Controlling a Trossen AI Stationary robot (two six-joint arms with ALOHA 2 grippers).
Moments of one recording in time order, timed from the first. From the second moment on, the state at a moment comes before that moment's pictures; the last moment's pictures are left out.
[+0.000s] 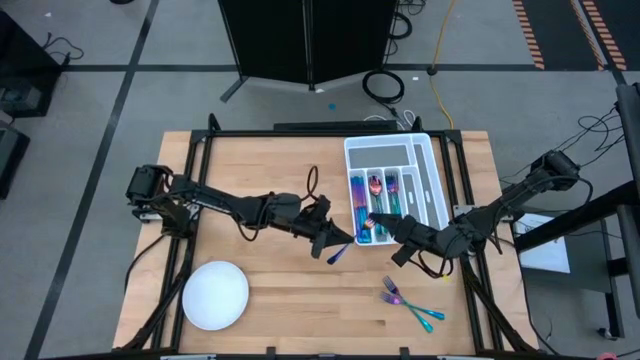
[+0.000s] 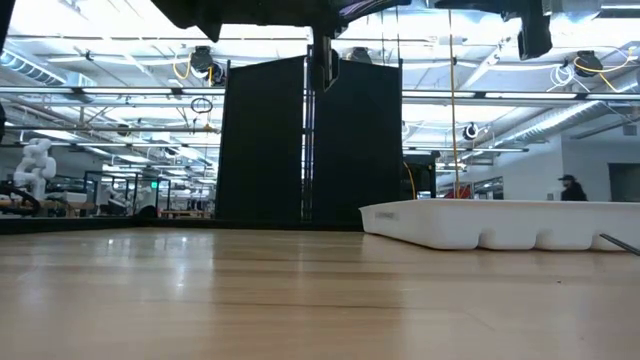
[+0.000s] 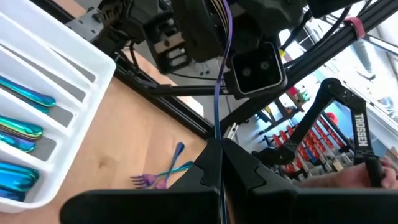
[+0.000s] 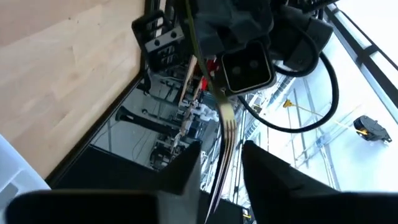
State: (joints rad) left arm -0.12 1.70 1.03 0.54 0.18 -0.78; right arm 0.56 1.12 0.65 0.37 0.99 -1.77
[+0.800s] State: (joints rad) left arm 0.00 1.57 1.04 0.25 0.27 -0.49; right arm 0.56 1.12 0.65 -0.06 0.85 -0.87
